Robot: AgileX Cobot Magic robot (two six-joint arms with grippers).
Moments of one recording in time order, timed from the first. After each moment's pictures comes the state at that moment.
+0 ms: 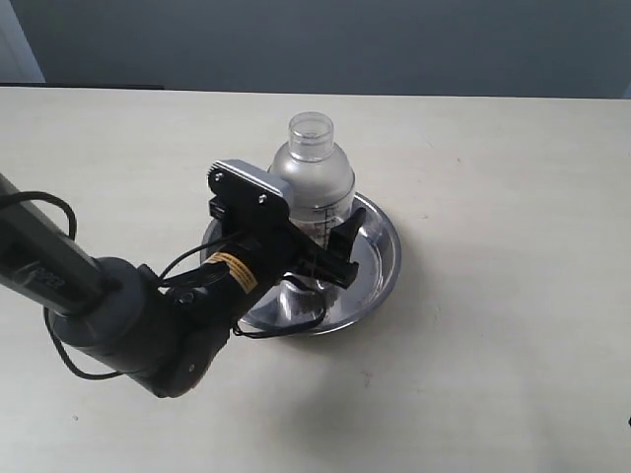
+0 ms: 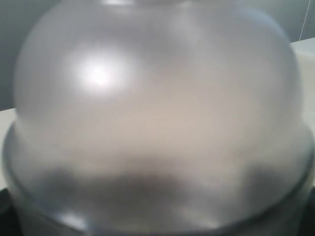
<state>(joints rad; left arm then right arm) -0.70 2.07 -0.68 -0.26 -1.20 0.04 0.19 0.00 0.00 0.07 0.32 -0.03</state>
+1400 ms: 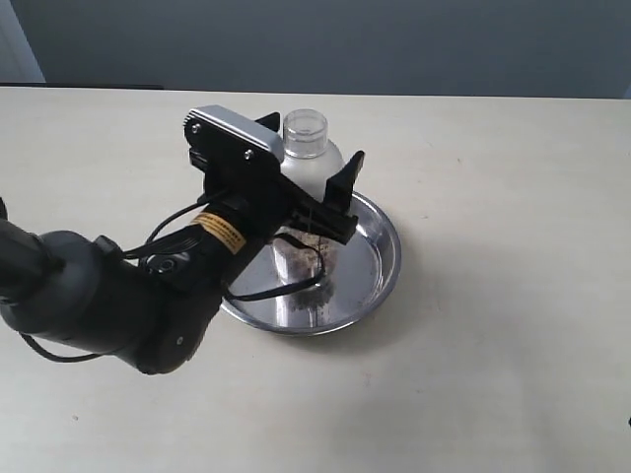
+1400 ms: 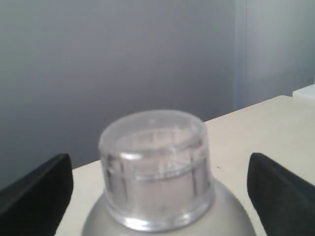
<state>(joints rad) -0.70 1.91 -0.68 -0.32 -1.21 0.19 0.19 0.00 0.00 0.07 0.32 -0.03</state>
